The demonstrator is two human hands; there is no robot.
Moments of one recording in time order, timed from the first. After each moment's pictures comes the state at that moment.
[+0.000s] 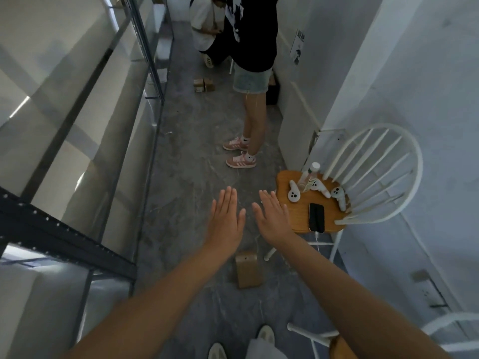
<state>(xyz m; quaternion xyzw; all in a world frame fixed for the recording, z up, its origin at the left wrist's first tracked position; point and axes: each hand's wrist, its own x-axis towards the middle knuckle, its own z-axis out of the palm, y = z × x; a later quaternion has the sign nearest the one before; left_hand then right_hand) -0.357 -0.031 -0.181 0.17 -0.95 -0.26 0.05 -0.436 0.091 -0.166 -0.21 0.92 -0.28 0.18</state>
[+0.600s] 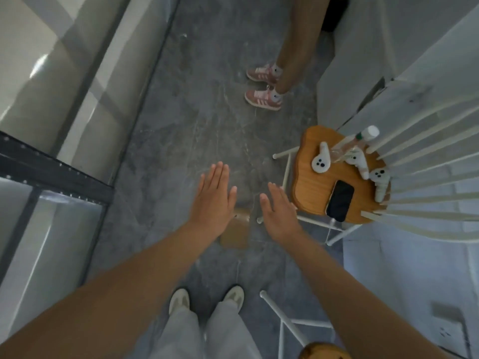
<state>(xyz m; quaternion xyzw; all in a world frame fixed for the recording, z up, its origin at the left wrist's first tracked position) -0.417 -0.037 -0.364 0.28 -0.92 -0.27 -0.03 -0.515 0.102 -0.355 -0.22 0.90 -0.21 0.31</state>
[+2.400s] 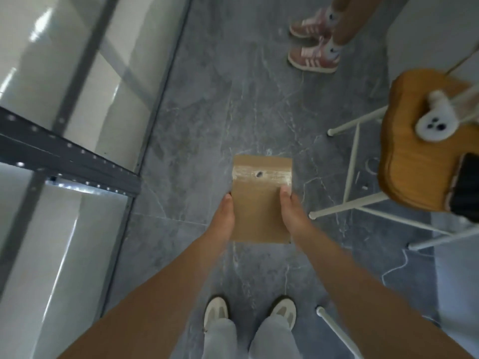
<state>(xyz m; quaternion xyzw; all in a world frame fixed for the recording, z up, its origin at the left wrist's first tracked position) -0.363 -0.081 -0.618 0.58 -0.50 -0.64 -0.04 -0.476 0.024 -0.564 0.03 0.80 -0.39 0.45</state>
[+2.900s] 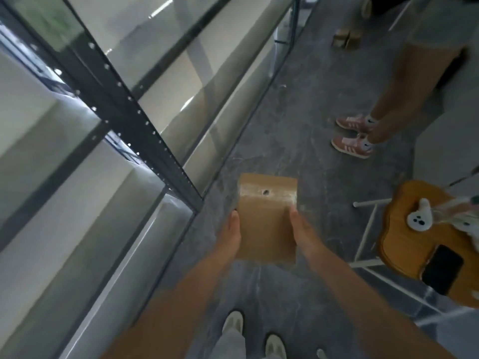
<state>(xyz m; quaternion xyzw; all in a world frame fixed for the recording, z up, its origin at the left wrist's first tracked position) -0.261 -0.092 -0.324 0.62 -0.49 -0.60 0.10 -0.404 -0.006 -0.286 -0.12 0.78 -0.38 0.49</state>
